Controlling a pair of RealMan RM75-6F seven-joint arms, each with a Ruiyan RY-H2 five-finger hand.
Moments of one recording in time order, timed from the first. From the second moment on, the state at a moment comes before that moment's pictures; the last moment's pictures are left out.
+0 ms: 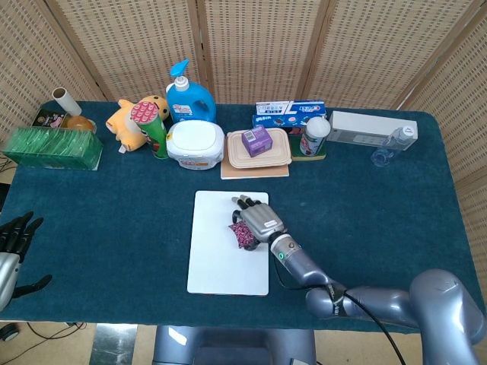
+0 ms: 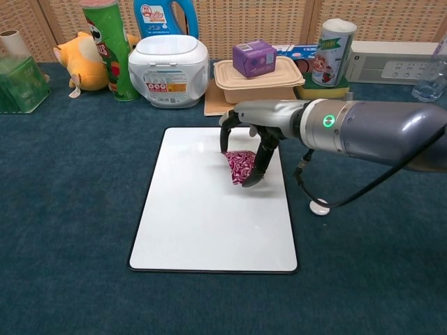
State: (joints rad) left arm -0.05 -1.01 0.02 -1.72 1.59 1.52 0.07; right arm 1.03 -1.67 0.18 -1.44 -0.76 0.80 -0.42
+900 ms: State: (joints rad) left arm -0.06 -1.00 0.01 -1.72 1.58 1.51 0.06; right arm 0.96 -1.46 0.09 -1.70 -0.82 0.89 -0.46
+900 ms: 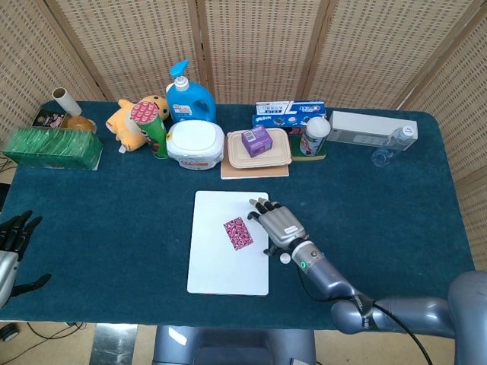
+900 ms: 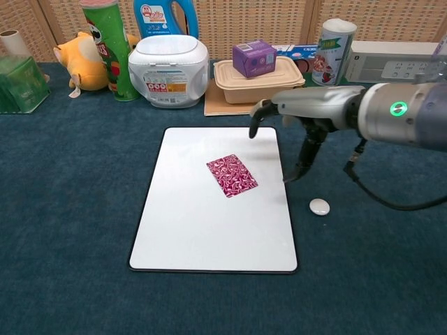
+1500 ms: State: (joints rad) left arm -0.06 -1.01 0.01 -1.73 1.56 1.50 0.08; right arm 0.82 -1.38 -0.01 -1.69 -1.06 0.84 -0.26
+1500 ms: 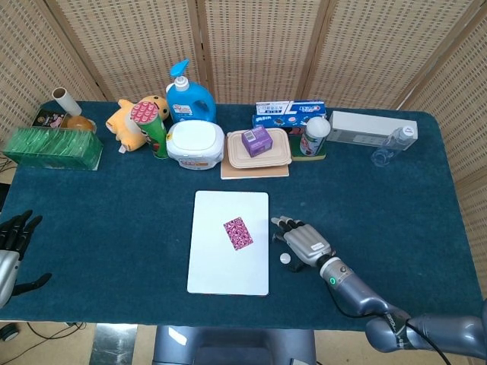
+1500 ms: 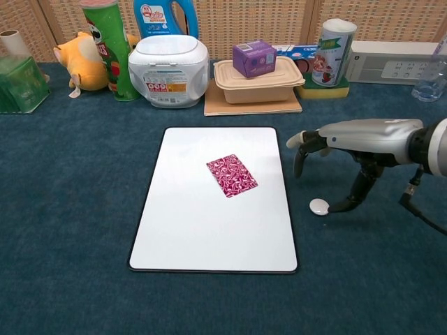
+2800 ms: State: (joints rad) left arm -0.06 -1.02 0.01 -1.74 1.54 1.48 0.13; right arm 0.73 -1.46 0.01 -1.49 -1.24 0.78 -0.05
